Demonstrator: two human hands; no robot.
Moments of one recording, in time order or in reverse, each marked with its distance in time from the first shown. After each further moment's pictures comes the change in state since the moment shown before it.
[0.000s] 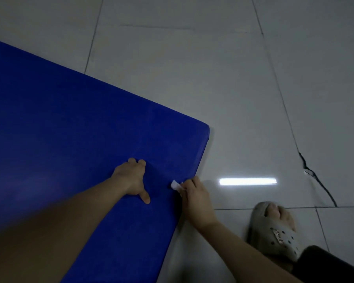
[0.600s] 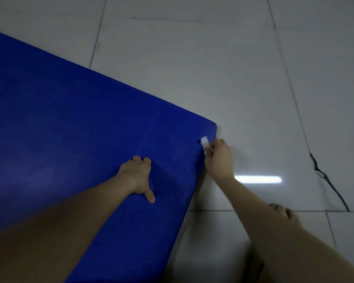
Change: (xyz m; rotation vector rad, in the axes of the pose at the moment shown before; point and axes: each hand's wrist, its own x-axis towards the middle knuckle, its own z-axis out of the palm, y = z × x) left_hand 0.005 0.002 -0.002 0.027 -0.012 -0.003; right_hand 0.106 0.027 -0.051 0.096 0.143 0.323
